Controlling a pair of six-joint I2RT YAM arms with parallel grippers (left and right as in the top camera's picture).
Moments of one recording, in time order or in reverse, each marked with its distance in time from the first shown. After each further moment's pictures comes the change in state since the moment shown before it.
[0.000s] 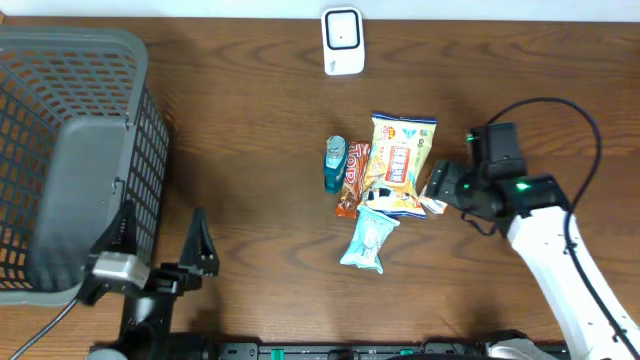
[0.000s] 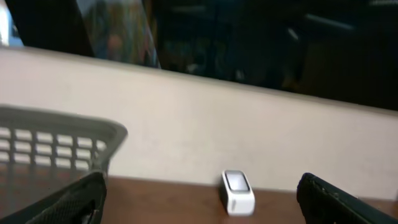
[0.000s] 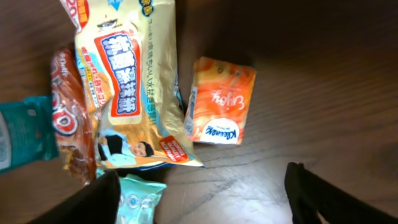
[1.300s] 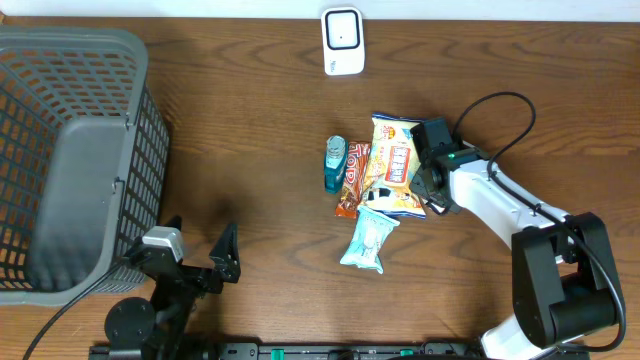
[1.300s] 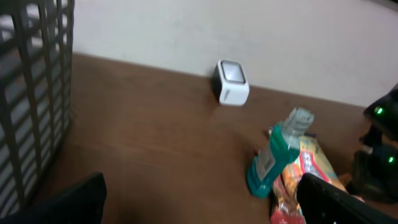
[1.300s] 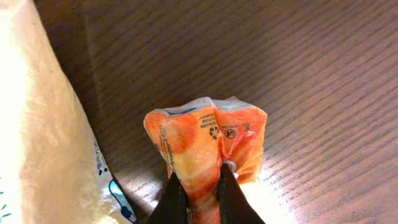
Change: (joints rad) left arm 0.000 0.000 -0.100 -0.321 0.111 -0.018; right arm 0.086 0.444 0.029 0.172 0.242 0.250
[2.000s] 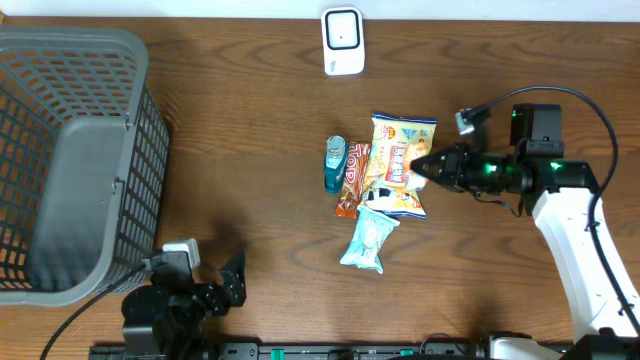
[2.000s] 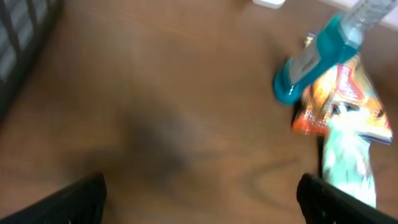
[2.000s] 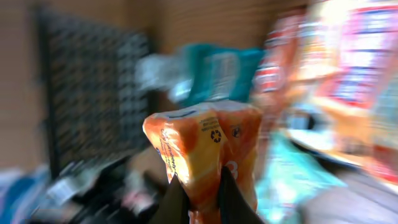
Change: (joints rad) left arm 0.000 0.000 -0.002 -0.410 0.000 -0.002; right arm -0.306 -0.365 0.040 -0.096 -1.227 -0.534
